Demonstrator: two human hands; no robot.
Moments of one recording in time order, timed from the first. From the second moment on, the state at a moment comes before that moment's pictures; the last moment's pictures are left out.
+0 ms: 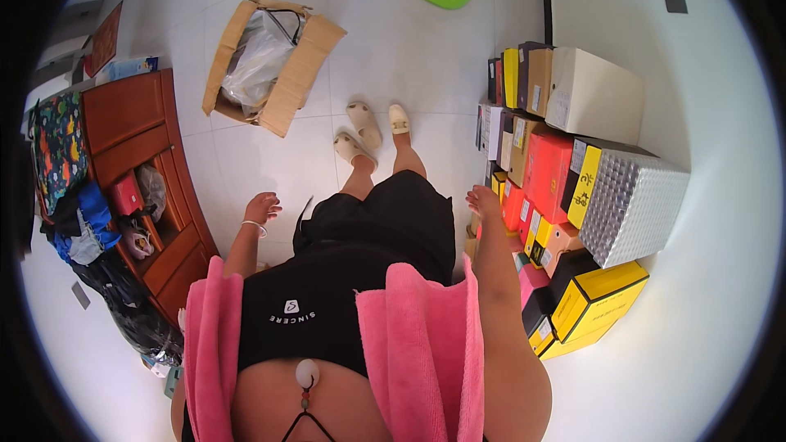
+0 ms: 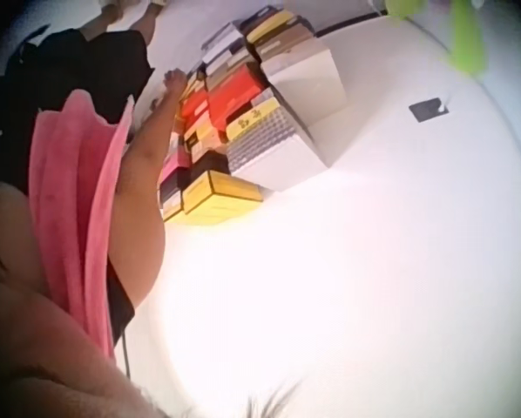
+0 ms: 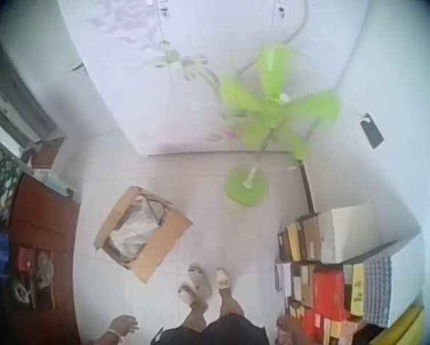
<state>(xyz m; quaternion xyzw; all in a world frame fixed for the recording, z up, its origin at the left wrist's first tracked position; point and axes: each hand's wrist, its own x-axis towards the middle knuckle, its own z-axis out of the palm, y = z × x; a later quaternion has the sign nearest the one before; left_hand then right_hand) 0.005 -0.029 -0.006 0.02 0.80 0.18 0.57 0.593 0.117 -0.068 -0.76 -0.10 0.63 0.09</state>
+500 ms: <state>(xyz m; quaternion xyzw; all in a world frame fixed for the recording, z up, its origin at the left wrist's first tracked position) 0.008 -0.058 -0.019 -0.01 0.79 0.21 0.57 0.567 0.171 -0.066 -0.73 -0.17 0.66 0.10</state>
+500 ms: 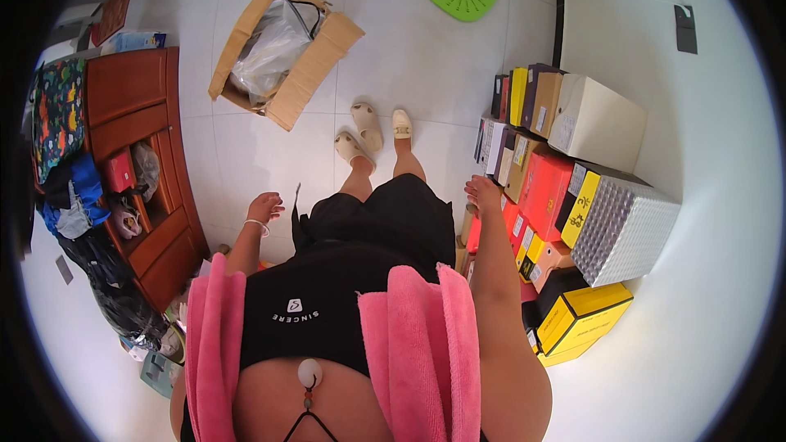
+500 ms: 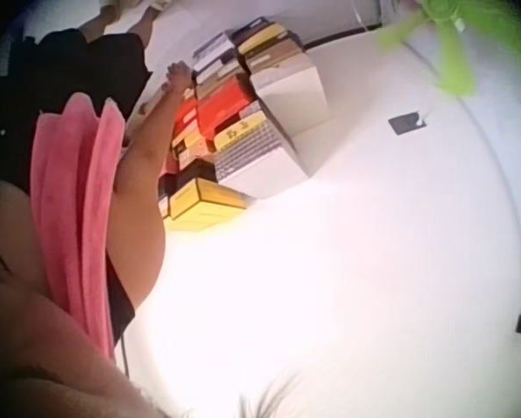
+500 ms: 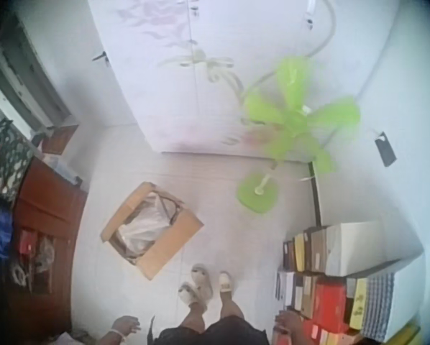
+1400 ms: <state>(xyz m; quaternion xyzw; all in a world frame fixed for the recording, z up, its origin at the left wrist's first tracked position) 0.003 -0.092 -0.027 -0.04 0.79 0.24 0.56 0.534 0.188 -0.041 -0.70 -0.18 0.68 0.11</state>
